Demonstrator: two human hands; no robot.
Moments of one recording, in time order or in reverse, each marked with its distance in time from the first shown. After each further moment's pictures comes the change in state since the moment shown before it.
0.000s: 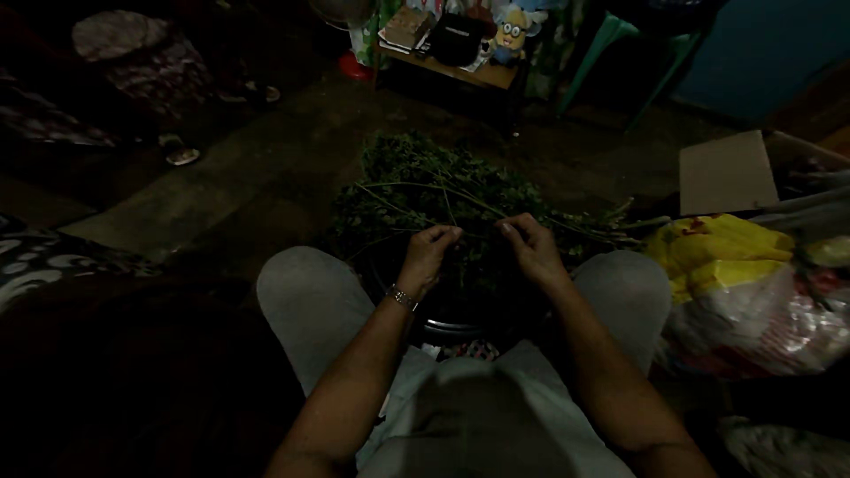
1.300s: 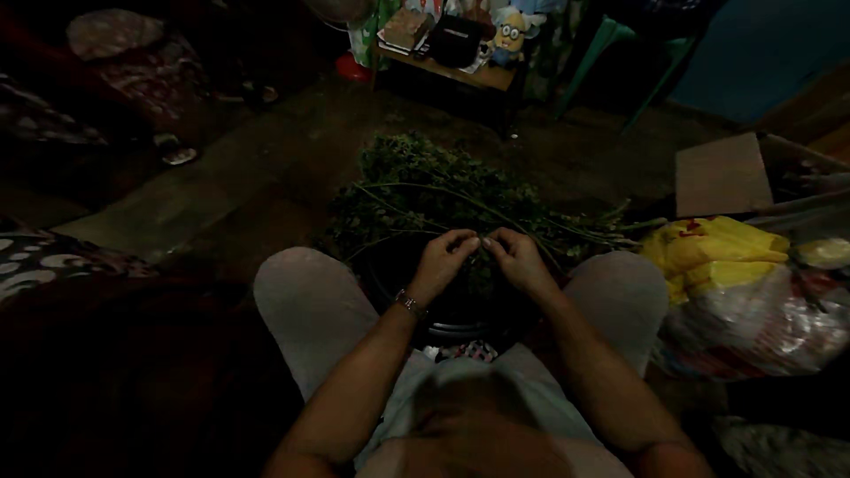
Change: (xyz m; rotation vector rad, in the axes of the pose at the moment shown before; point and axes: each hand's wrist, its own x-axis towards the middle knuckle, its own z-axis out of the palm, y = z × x) left_hand -0.006 -0.003 0.009 0.412 -0.140 0.103; right_hand -0.001 -0.005 0.013 -0.093 -0.160 0.087
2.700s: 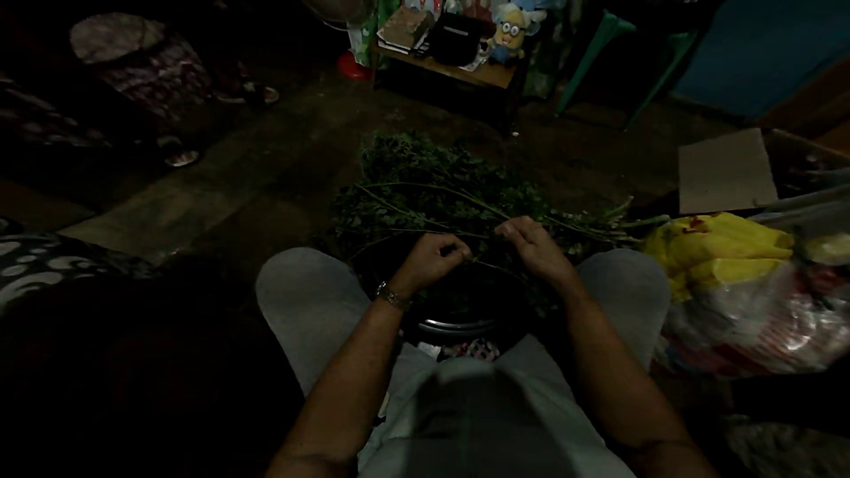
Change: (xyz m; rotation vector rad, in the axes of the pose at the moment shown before) left_hand -0.001 0.012 -0.032 0.248 -0.187 0.108; right_hand 0.006 0.009 -0.028 -0.087 -0.038 0.010
